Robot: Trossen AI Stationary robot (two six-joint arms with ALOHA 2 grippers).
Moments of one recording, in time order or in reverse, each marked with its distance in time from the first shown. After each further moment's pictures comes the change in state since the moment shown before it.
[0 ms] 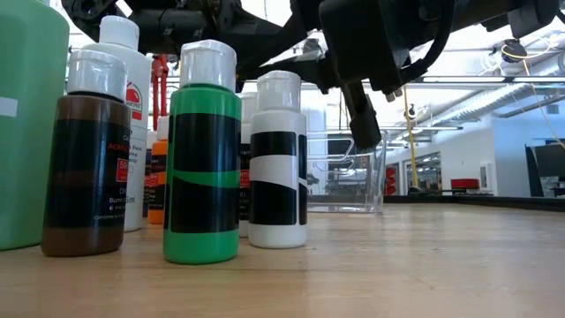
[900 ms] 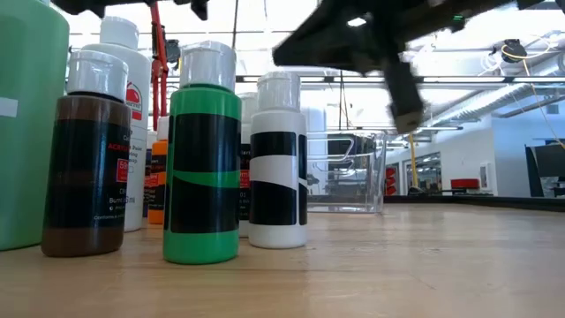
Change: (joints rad) left arm 0.000 -0.404 -0.029 -0.192 -0.144 0.480; right arm 0.061 -0.111 -0.075 -0.088 0.070 0.762
